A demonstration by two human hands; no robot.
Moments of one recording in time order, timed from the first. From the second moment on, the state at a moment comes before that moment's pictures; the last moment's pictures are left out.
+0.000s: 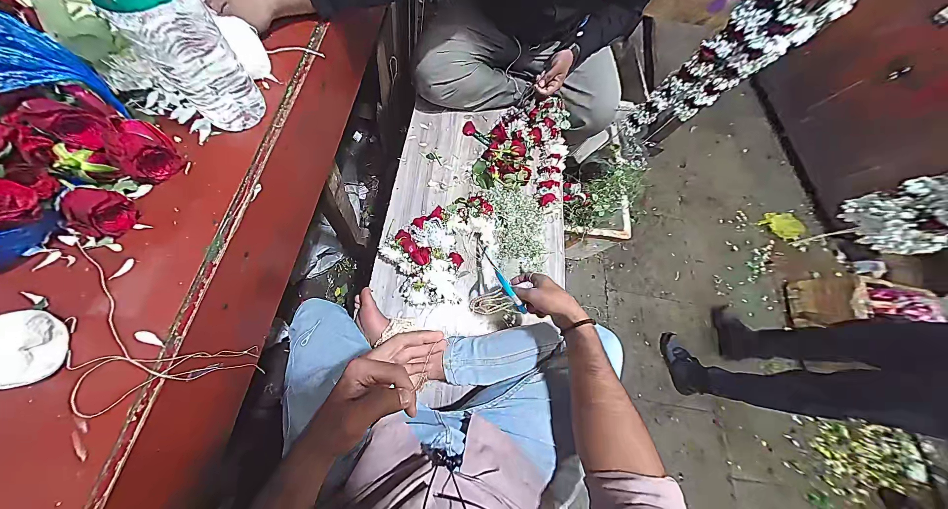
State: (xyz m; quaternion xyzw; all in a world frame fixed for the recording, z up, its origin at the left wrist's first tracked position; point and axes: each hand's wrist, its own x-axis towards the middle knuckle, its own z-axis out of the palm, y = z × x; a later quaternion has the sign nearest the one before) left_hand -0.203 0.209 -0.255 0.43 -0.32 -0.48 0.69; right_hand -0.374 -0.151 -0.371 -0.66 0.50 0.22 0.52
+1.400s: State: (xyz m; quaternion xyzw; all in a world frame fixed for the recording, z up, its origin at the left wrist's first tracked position) left_hand -0.190 0.200 -0.278 0.34 -0.36 -0.51 0.71; right_hand -0.412 0.048 -0.297 -0.28 0.07 0.01 0.96
